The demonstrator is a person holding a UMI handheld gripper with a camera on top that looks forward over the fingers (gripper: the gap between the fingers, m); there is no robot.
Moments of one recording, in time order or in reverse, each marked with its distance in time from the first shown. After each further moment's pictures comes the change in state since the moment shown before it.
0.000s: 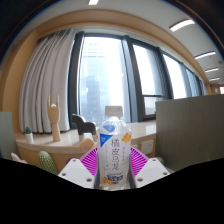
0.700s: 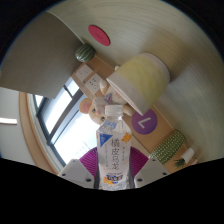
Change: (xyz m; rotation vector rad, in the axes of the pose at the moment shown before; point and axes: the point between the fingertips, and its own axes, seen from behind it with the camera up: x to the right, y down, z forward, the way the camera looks) arm -0.125 0.088 -0.017 0.029 -0.203 2.274
